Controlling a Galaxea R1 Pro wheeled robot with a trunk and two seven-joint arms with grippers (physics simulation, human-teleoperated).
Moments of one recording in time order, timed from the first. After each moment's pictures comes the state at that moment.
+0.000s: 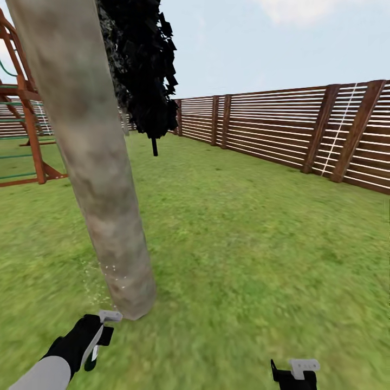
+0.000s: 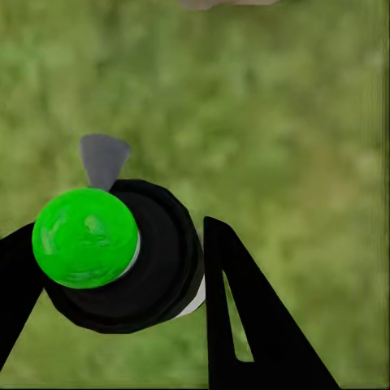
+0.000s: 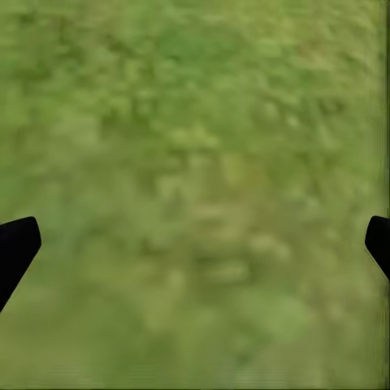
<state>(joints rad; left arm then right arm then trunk) -0.59 0.13 0.02 -0.49 -0.13 0.61 0.03 -0.37 -0.04 -0.65 -0.22 0.62 -0.50 0.02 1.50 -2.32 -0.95</state>
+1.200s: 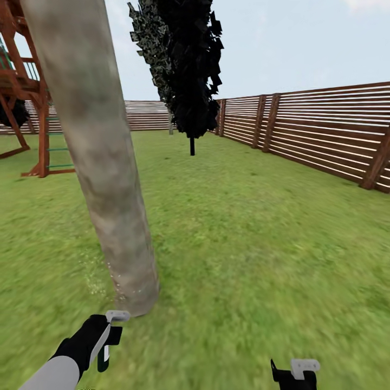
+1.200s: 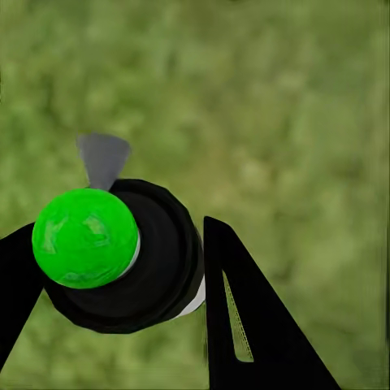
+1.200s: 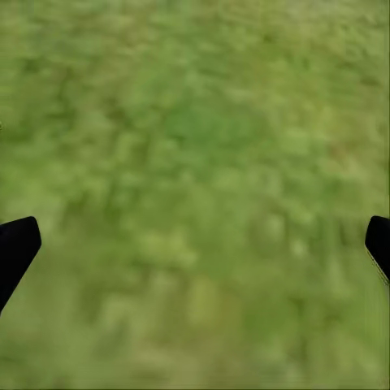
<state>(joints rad) -0.59 0.08 0.07 -0.49 -0.10 0.61 0.03 -0.37 -0.04 -0.65 -0.22 0.62 -0.50 0.02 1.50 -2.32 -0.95</state>
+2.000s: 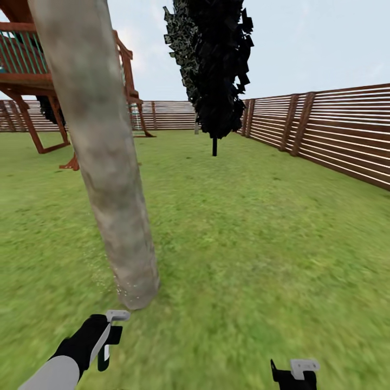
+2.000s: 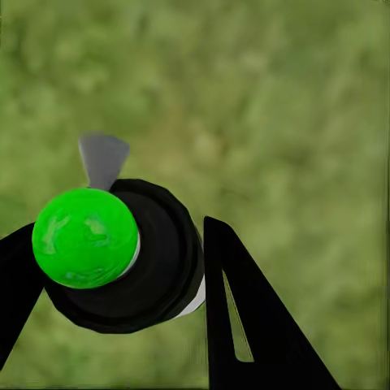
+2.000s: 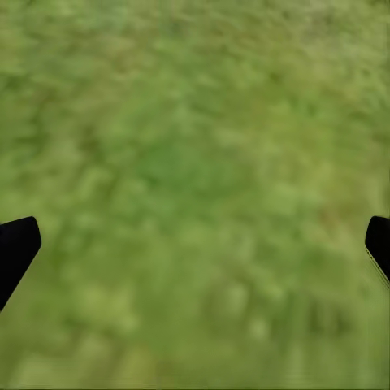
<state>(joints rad) -0.59 0.08 0.07 -0.49 -0.10 0.61 0.03 -0.37 -0.04 -0.65 -0.22 0.62 -0.50 0.02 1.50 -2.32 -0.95</state>
